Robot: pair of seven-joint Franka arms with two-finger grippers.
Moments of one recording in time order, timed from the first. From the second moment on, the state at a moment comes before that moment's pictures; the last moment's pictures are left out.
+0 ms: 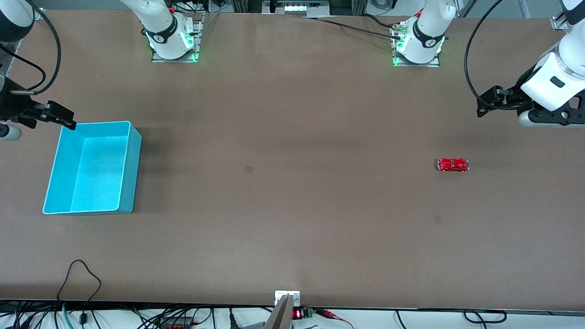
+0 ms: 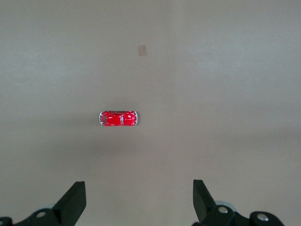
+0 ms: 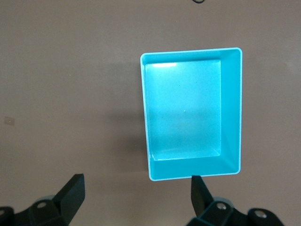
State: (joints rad) left arm -0.03 -0.02 -0.04 -1.66 0.01 1.59 -0.06; right arm 0.06 0.05 -0.11 -1.65 -0.04 1.68 -0.02
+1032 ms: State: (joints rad) left arm -0.03 -0.02 -0.05 -1.66 0.01 1.45 -0.06; right arm 0.06 0.05 -0.10 -1.65 -0.04 1.68 -0.02
